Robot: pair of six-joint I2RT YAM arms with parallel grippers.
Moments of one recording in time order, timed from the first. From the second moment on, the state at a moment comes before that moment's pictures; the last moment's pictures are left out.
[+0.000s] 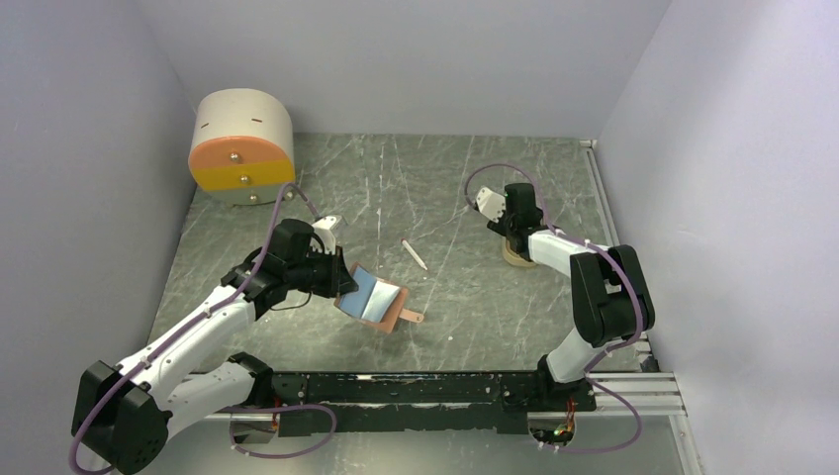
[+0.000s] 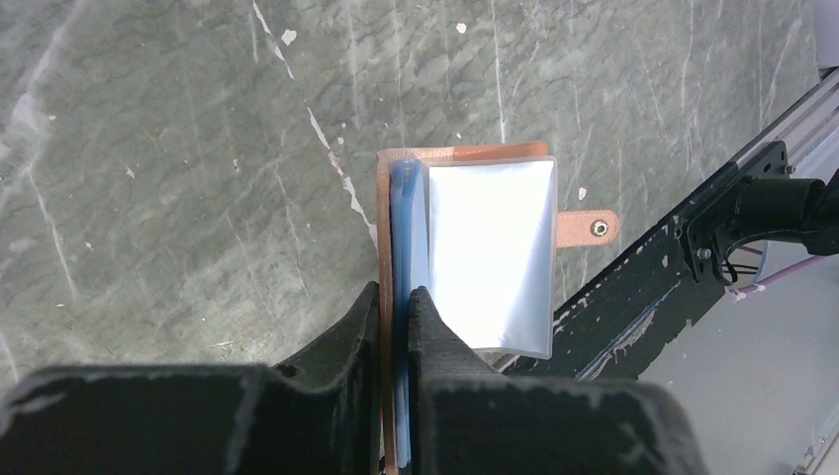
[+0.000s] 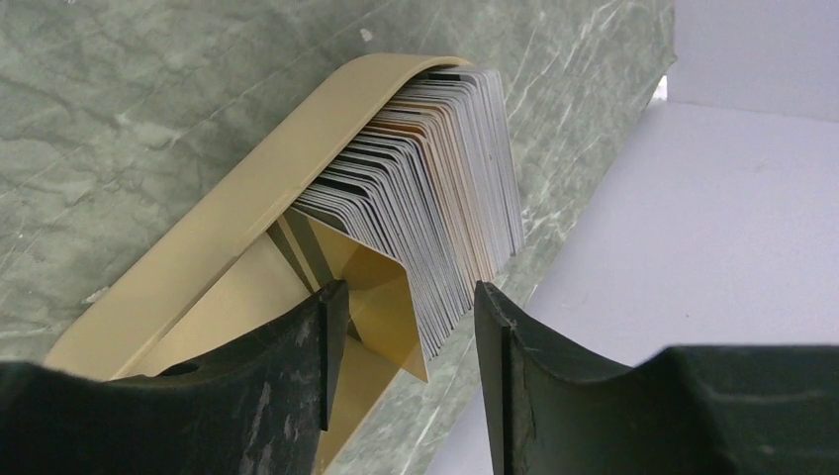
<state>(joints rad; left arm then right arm) -0.51 0.99 0.65 -0.40 0.34 -0.39 0.21 1.63 0.82 0.09 0.29 -0.98</state>
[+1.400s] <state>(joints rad) -0.51 0.99 0.65 -0.40 0.33 -0.39 0.21 1.61 0.92 -0.14 0.16 -0.93</state>
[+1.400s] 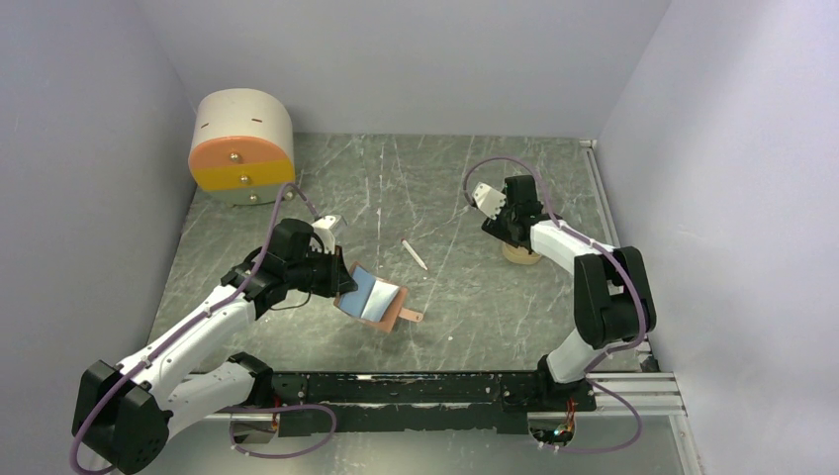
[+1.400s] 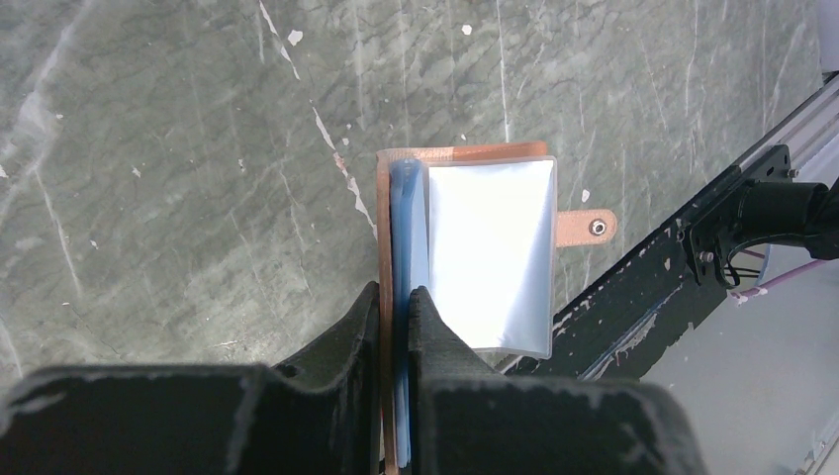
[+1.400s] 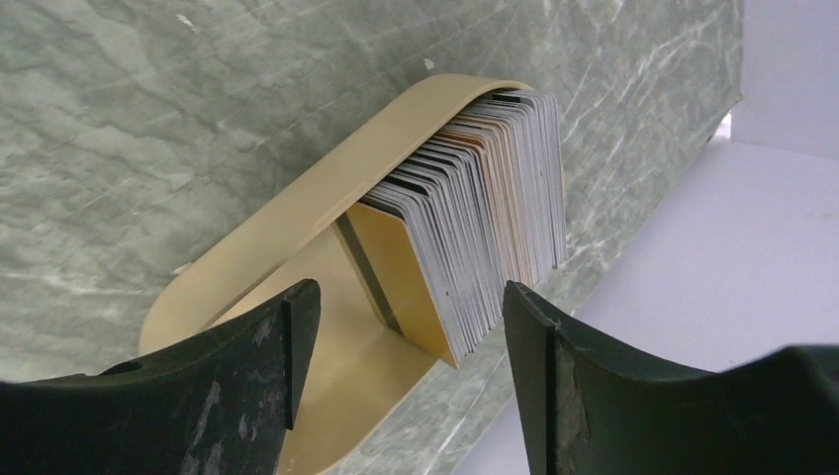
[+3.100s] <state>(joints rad) -0.51 0.99 0.65 -0.40 0.32 -0.39 0.20 1.70 0.93 -0.01 0.28 -1.03</state>
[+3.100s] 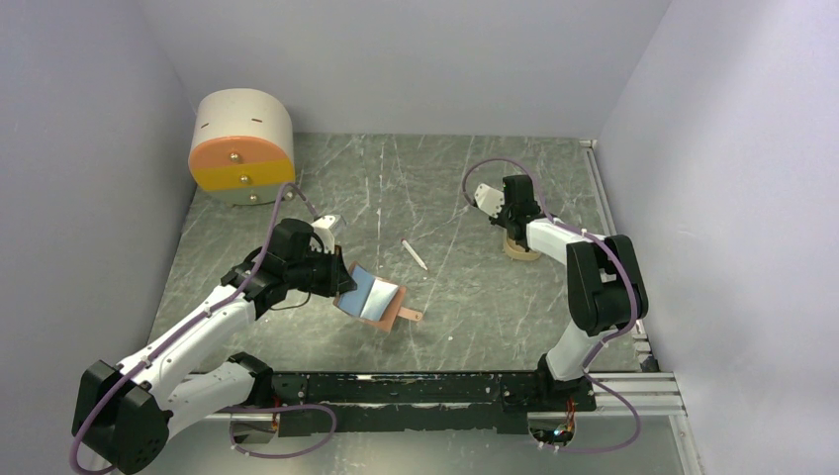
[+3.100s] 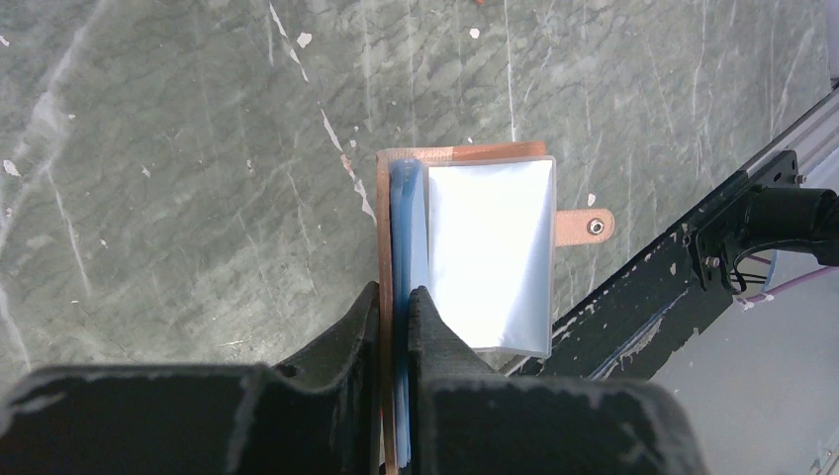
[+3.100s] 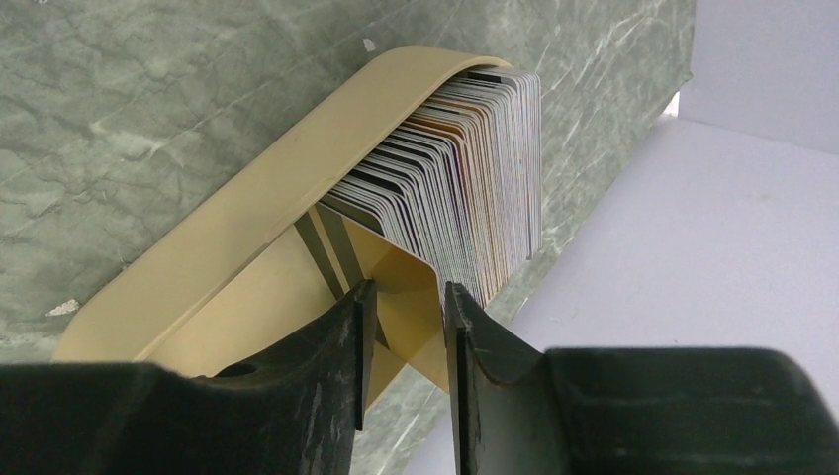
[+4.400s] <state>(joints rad) -0.51 1.06 0.63 -0.25 0.29 -0.59 0.34 1.35 1.15 -0.38 -0.03 -0.32</state>
